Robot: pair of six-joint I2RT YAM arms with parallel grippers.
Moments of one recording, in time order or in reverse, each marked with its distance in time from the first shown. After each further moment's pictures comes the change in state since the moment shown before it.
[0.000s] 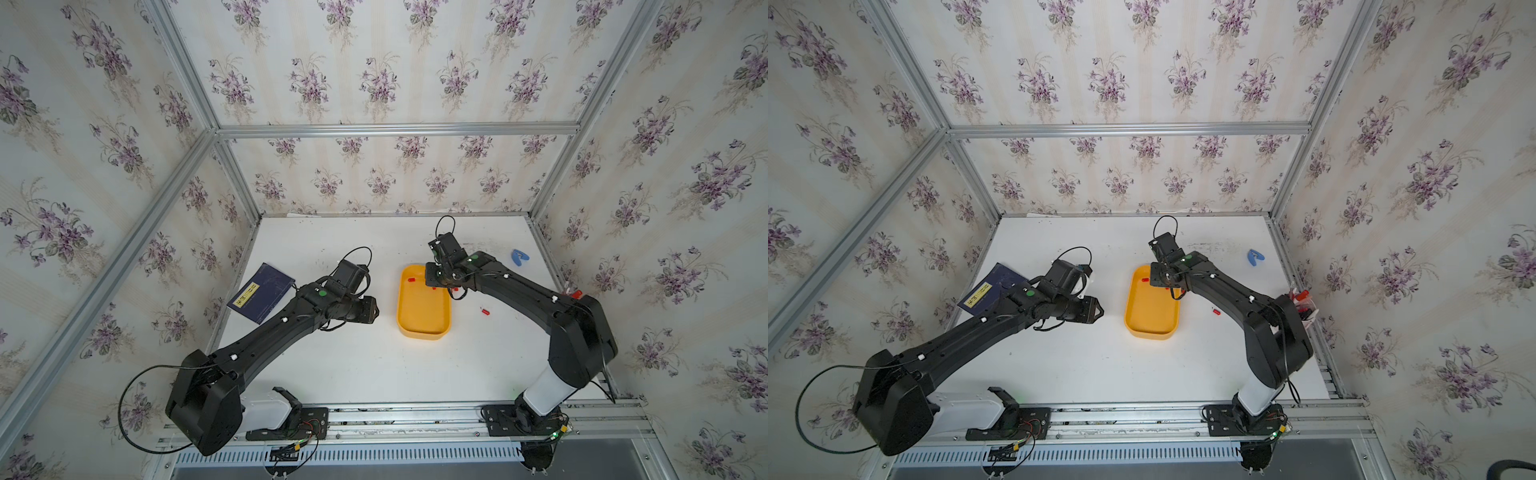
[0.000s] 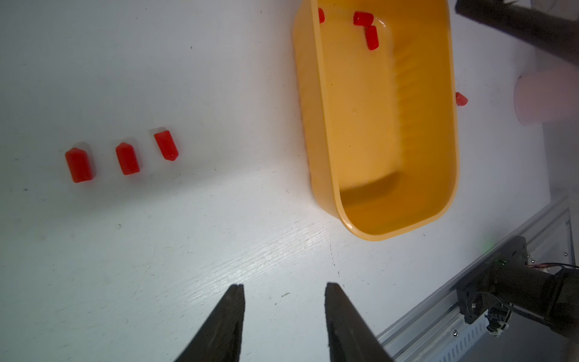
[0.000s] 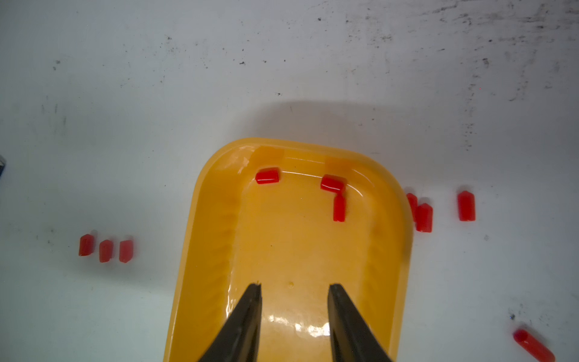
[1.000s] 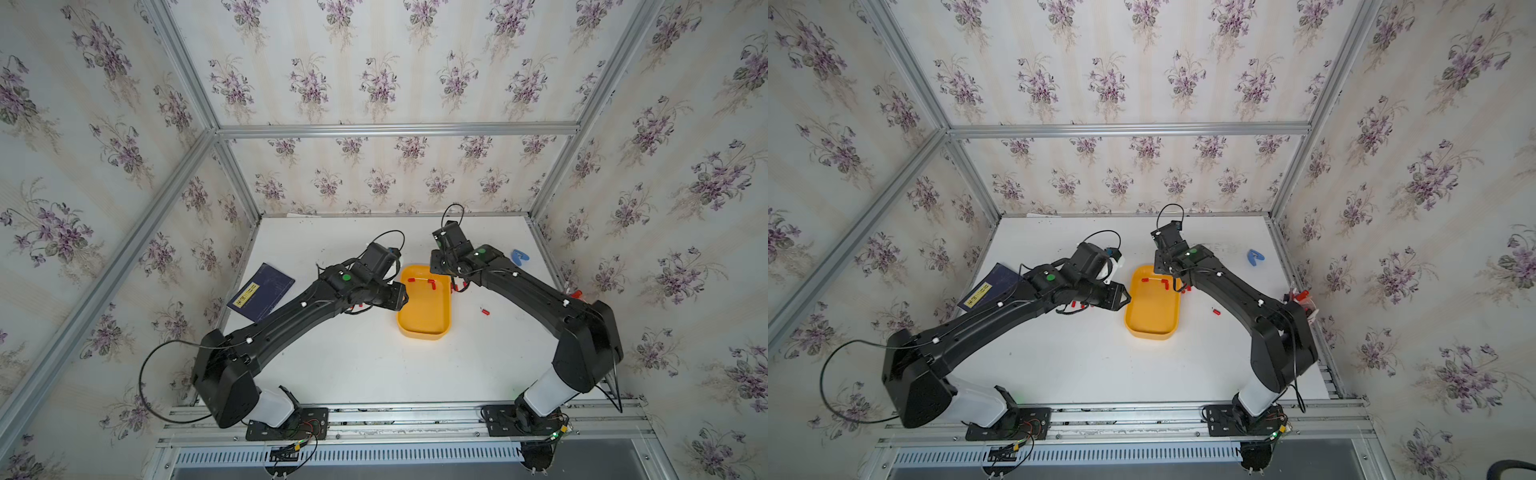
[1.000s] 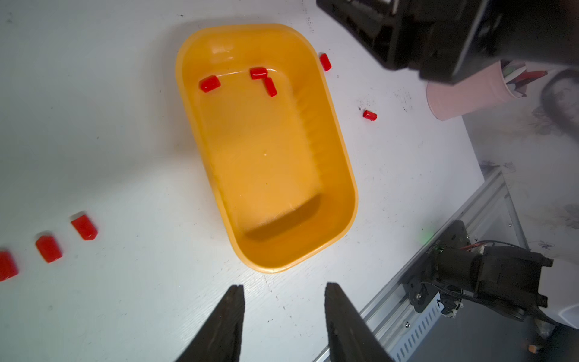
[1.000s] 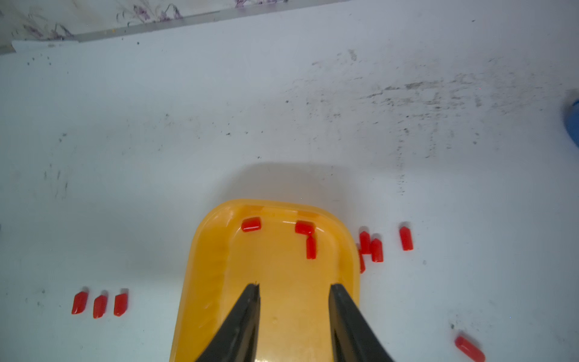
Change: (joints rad) left arm -0.176 0.230 0.394 -0.090 -0.026 -0.003; right arm -0.097 -0.109 0.022 0.006 0.117 -0.008
